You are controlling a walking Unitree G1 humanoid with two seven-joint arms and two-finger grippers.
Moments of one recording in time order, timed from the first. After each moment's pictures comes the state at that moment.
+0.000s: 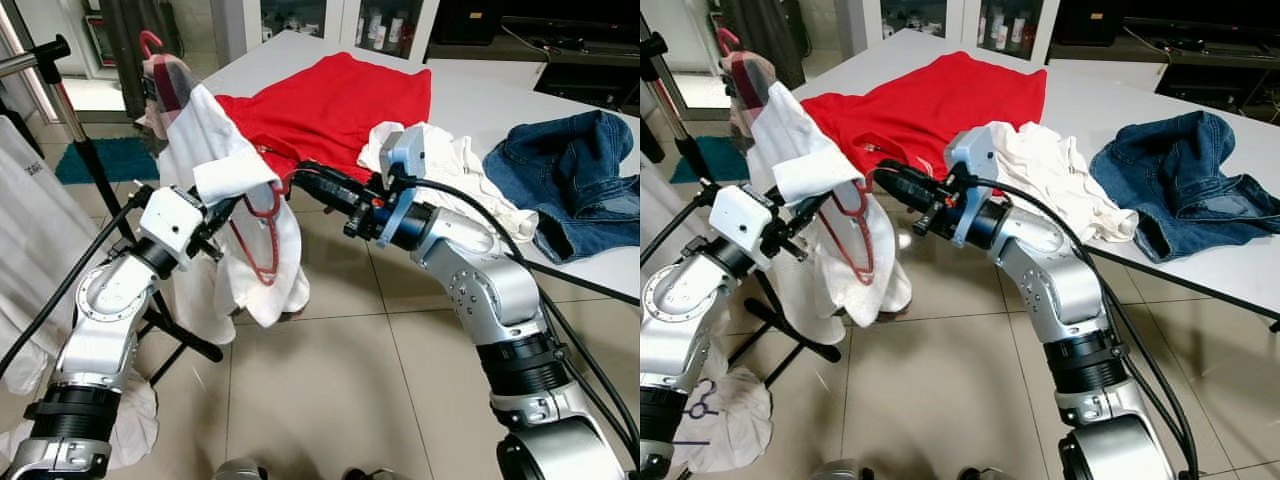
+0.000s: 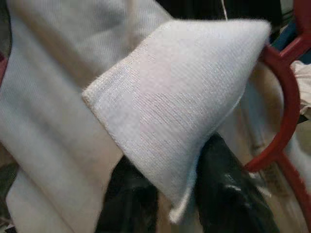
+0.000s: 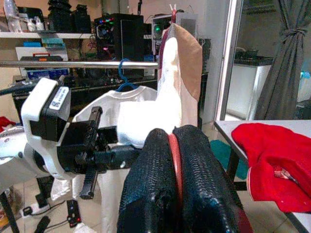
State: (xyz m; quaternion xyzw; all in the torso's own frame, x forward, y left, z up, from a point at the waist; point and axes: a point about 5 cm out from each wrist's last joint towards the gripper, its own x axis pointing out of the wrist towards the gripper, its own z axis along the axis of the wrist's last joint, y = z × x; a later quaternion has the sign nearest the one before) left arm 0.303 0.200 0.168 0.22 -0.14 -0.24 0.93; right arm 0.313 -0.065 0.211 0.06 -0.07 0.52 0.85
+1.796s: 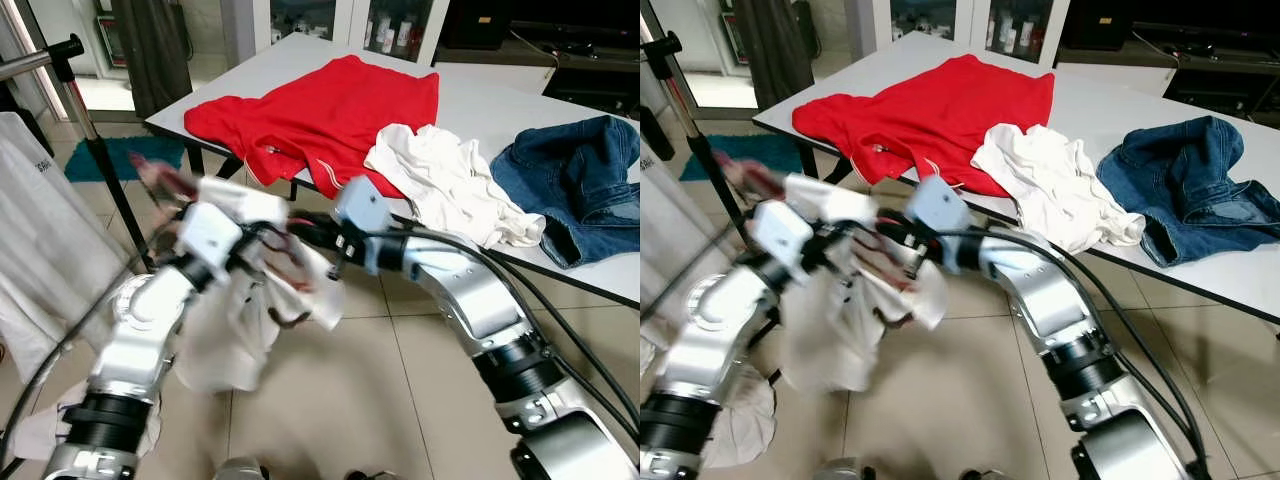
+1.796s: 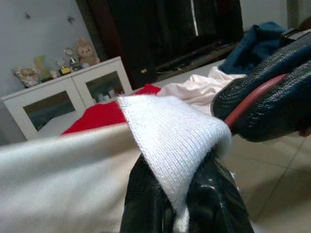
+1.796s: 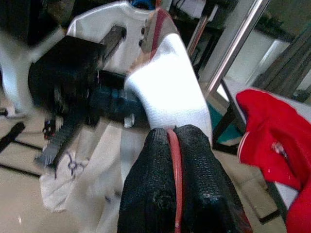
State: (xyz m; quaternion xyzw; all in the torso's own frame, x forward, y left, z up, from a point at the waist) left arm 0.298 0.159 0.152 0.16 -0.12 -0.31 0.93; right arm 0.313 -0.052 0.181 -0.13 -0.03 0.53 0.84
